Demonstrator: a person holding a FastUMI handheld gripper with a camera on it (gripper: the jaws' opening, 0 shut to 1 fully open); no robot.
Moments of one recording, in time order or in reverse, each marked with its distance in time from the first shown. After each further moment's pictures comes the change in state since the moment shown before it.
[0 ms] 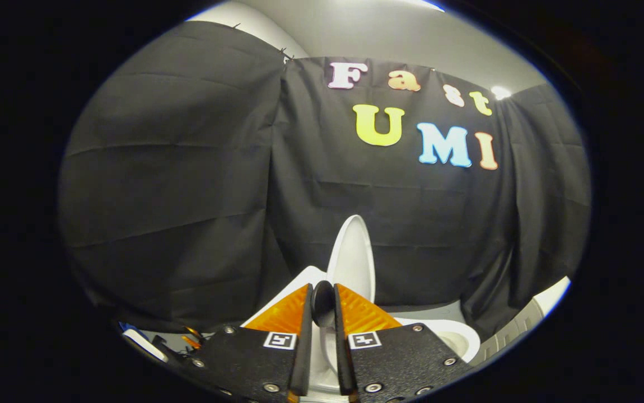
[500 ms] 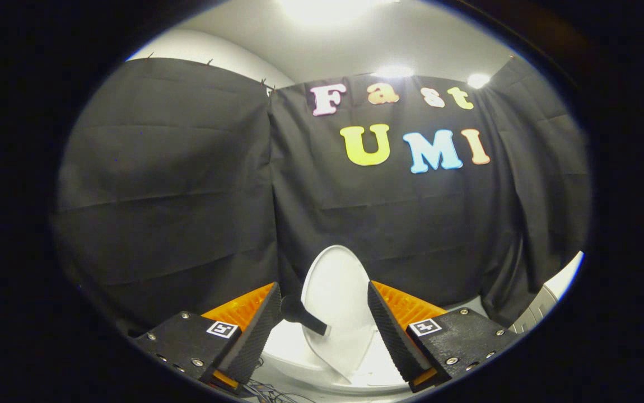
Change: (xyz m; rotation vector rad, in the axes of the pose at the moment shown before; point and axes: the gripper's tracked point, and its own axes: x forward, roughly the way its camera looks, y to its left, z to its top) arm -0.110 -0.054 0.071 0.089 -0.238 0.044
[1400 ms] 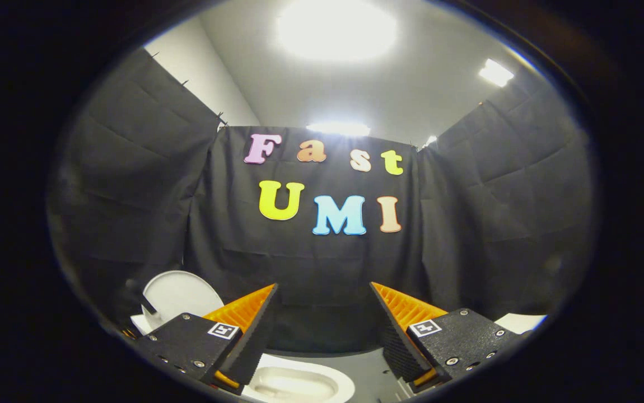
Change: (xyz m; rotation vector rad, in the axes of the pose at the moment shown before) arm -0.118 -0.300 0.062 -0.254 -0.198 -0.334
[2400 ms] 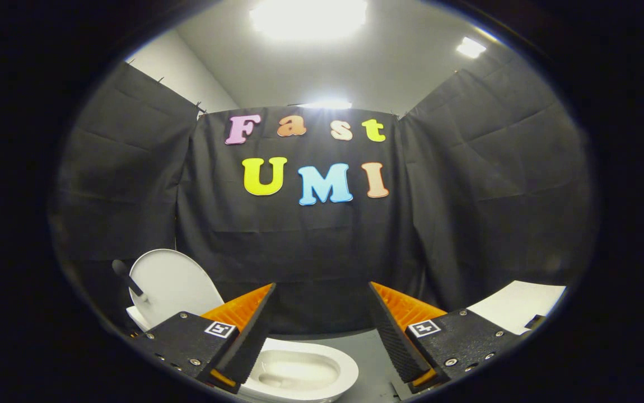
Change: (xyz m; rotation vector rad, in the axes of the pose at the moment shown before) arm 0.000 -0.026 -0.071 0.157 0.132 -0.048
